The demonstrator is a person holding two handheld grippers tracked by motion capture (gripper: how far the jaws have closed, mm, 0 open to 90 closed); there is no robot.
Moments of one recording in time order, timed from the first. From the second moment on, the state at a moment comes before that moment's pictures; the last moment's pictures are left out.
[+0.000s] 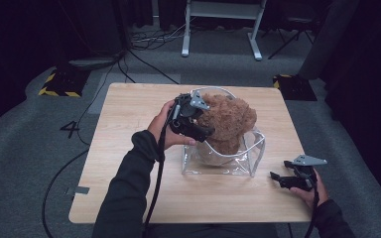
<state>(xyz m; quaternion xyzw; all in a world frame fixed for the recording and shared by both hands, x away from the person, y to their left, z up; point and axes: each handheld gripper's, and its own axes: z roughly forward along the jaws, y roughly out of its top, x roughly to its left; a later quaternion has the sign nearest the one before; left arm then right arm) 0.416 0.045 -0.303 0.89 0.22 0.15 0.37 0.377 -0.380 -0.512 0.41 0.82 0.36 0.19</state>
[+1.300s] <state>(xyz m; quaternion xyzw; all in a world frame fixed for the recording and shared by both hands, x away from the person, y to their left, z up) 0.399 0.091 -0.316 0.86 0.26 0.20 0.40 0.377 -0.380 -0.512 0.41 0.82 0.36 0.19</state>
